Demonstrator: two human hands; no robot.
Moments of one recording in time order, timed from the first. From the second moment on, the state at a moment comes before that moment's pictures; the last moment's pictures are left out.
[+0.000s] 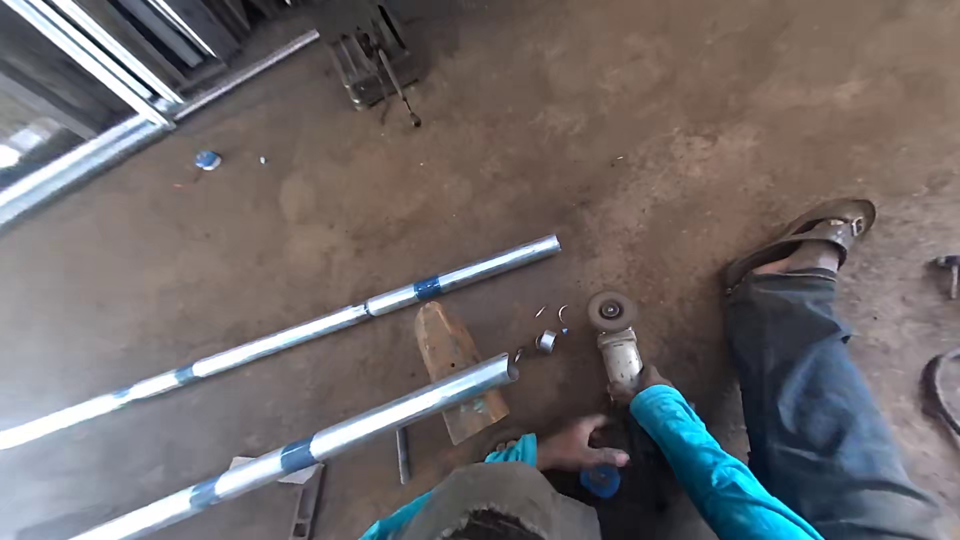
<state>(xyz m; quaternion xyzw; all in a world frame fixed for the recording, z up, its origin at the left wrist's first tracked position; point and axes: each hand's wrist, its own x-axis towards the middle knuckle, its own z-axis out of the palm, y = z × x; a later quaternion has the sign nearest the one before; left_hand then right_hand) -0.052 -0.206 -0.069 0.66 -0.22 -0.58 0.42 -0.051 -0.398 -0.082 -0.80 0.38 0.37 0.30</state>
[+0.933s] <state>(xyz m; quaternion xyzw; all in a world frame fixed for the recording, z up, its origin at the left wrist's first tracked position) -0.002 0.016 -0.022 0.98 -0.01 -0.21 0.00 -0.158 -0.483 -0.141 -0.88 0.40 0.04 0.26</state>
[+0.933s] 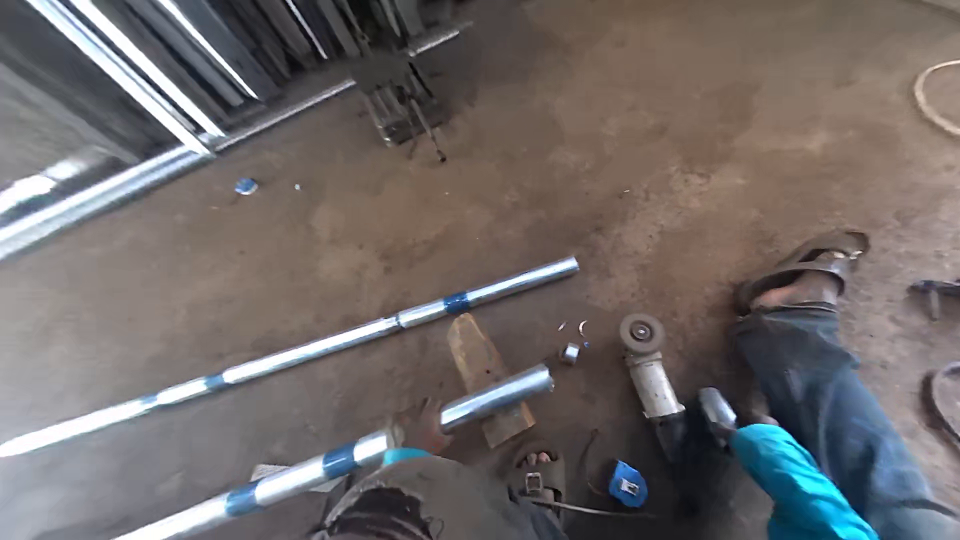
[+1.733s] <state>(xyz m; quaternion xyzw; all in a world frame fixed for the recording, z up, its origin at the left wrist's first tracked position) -0.037 0.038 -0.083 0.97 -0.11 0.23 0.01 -0.067 -0.292 -0.077 -0.66 0.10 0.03 0.74</state>
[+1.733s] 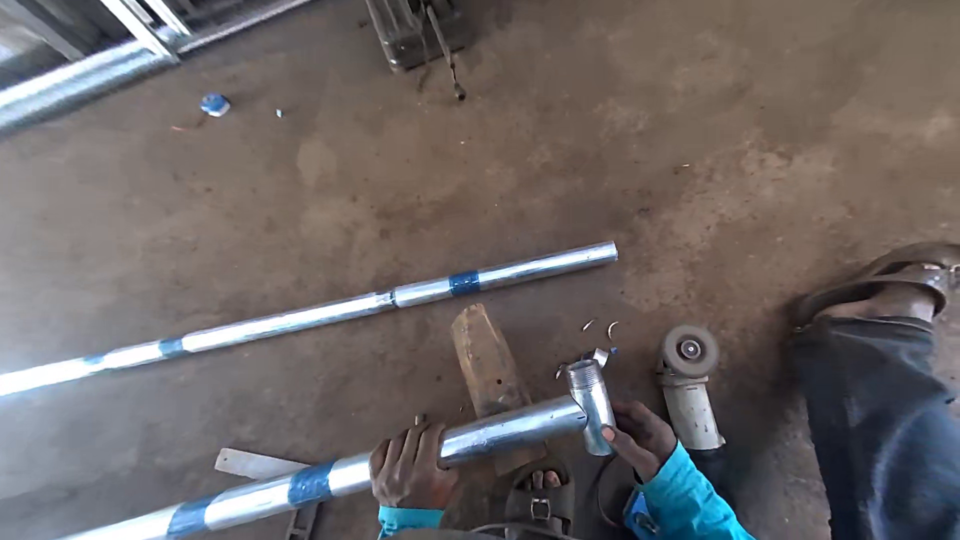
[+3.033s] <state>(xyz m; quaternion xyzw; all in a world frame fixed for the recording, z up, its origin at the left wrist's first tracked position) -0.096 -0.002 -0.110 0.94 -0.01 0.34 0.08 -0.073 -0.304 -0.074 -0.88 -0.06 -0.01 0.48</state>
